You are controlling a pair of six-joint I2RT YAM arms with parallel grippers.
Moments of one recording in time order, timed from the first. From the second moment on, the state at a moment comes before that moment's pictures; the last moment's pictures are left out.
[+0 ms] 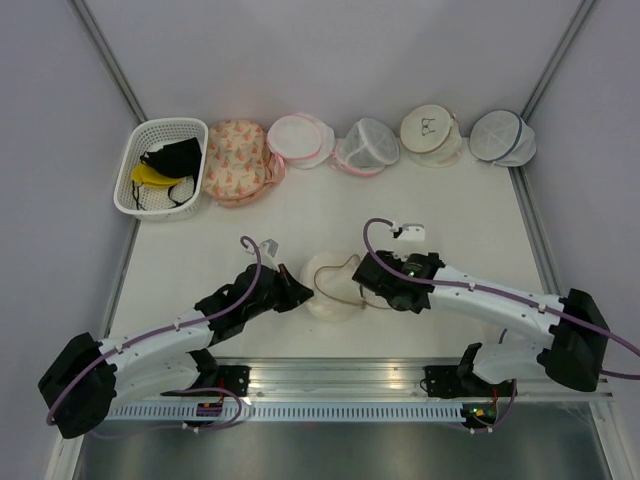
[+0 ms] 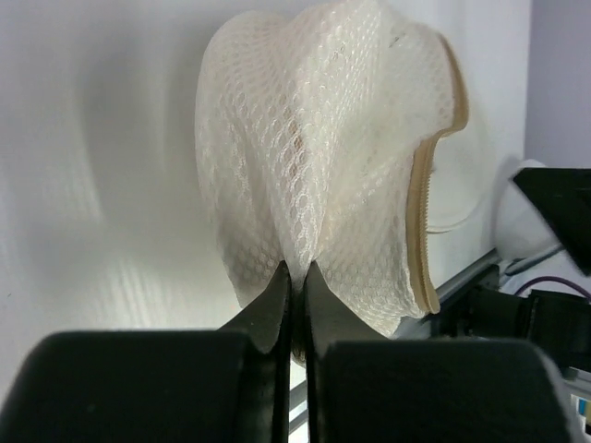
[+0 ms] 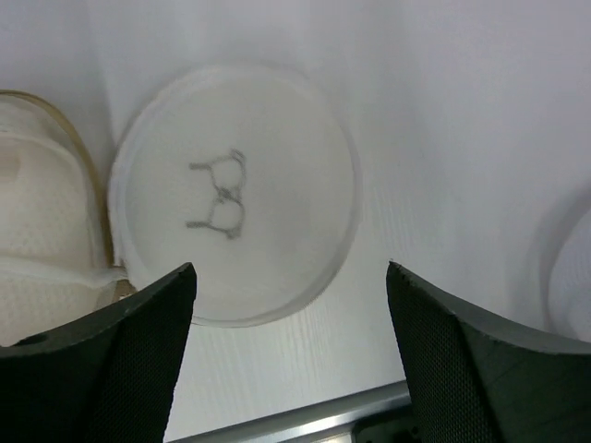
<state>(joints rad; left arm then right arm) -0.83 0.97 0.37 0.08 -0.05 -0.98 1.02 1.34 0.99 -1.06 0.77 1.07</state>
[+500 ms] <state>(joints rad) -0.83 1.03 0.24 0.20 -0.05 -0.99 1.02 1.20 0.80 -0.46 0.38 0.82</state>
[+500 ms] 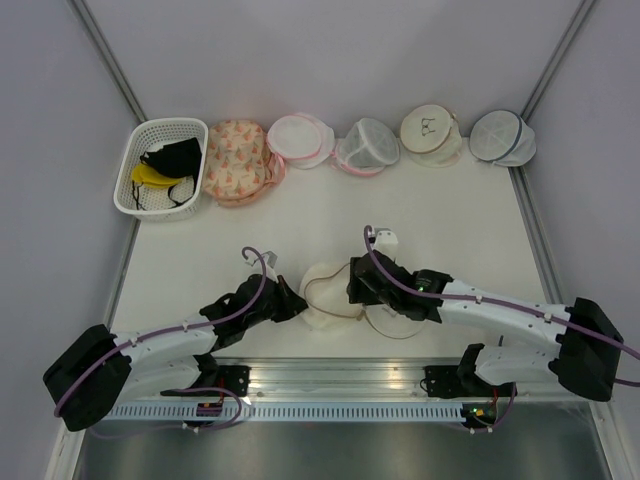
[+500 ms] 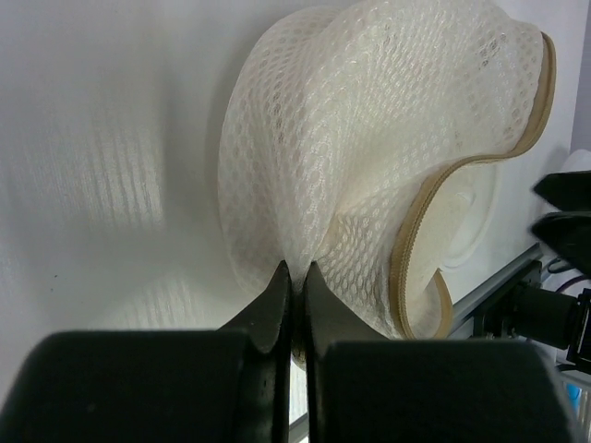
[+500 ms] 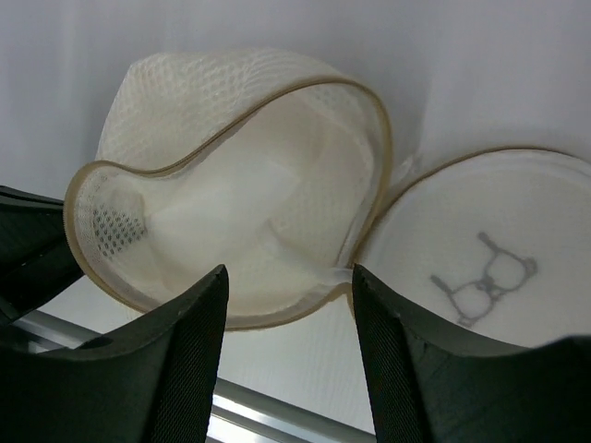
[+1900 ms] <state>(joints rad) -0.83 1.01 0.22 0.26 -0.04 -1.00 1.03 1.58 0.89 -0.40 0.45 0.79</state>
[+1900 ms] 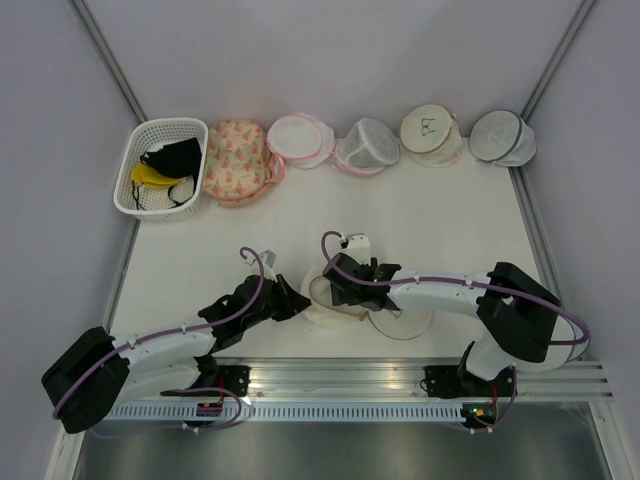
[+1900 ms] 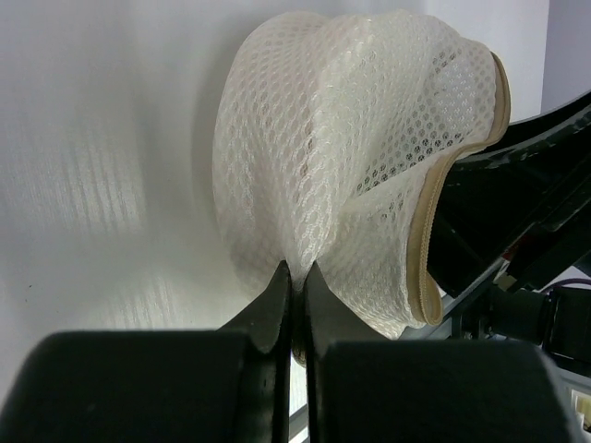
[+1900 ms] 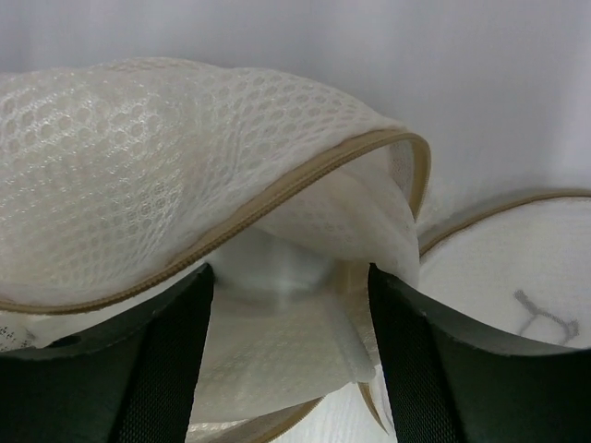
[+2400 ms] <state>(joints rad) -0.83 1.01 0.21 0.24 -0.05 -1.01 1.01 1.58 0.82 -0.18 0.30 0.71</state>
